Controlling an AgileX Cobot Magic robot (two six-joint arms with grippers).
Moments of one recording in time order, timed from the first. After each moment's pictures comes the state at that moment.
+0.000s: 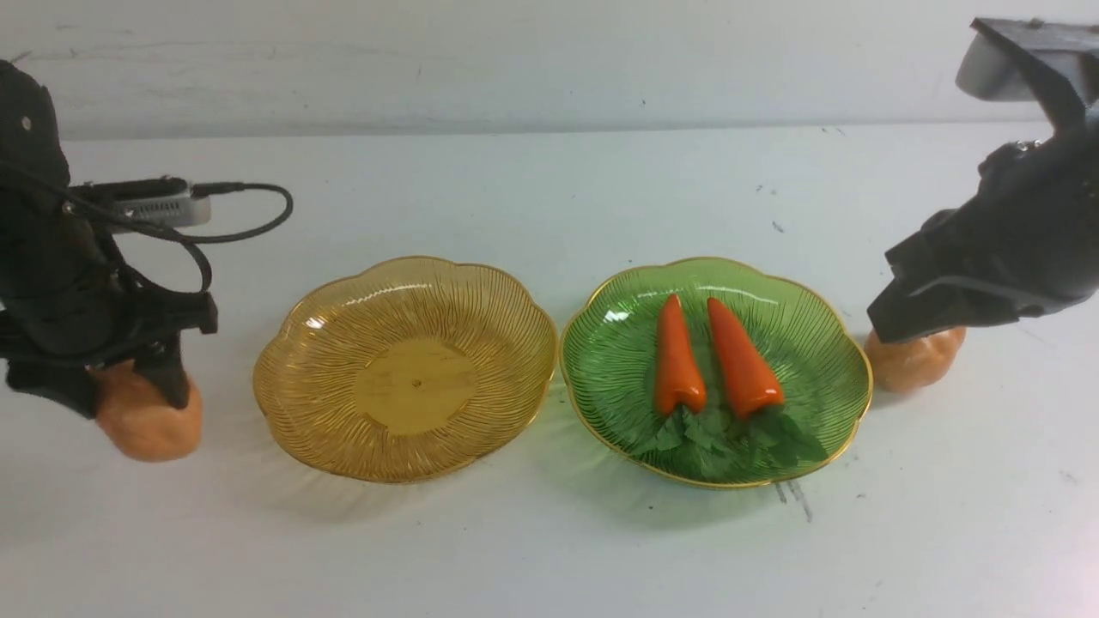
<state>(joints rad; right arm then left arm) 0.28 1.38 -1.31 0.34 1.25 -0.14 -0.03 1.69 -1.33 -0.24 1.03 -0.03</state>
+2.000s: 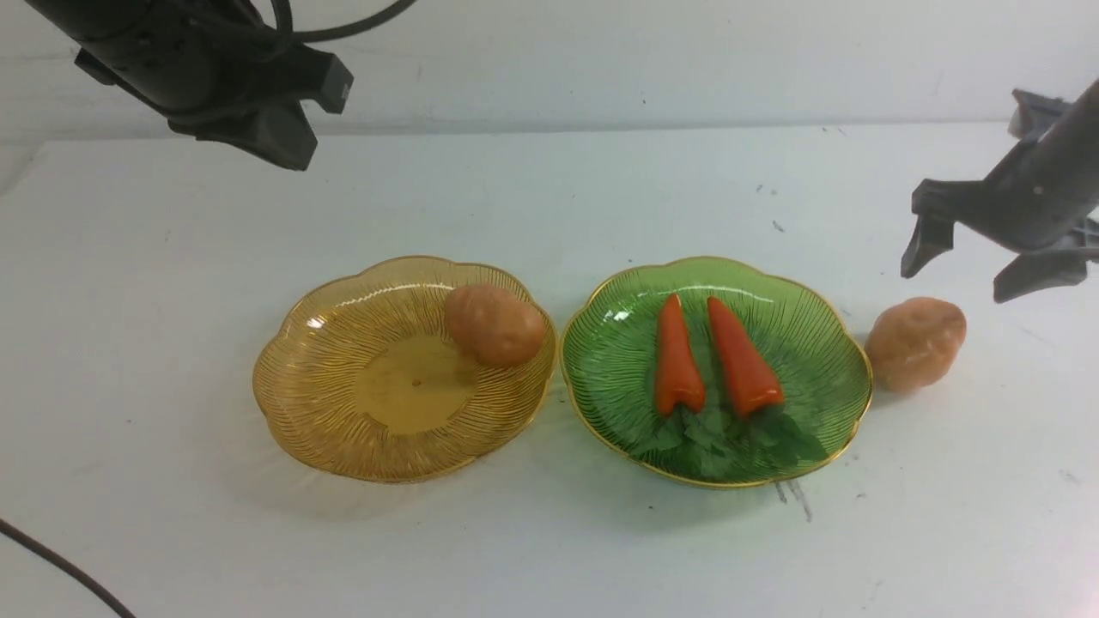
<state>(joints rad) -0.06 2.07 -1.71 0.21 1.10 0.11 -0.19 1.63 -1.77 -0.18 1.25 0.12</state>
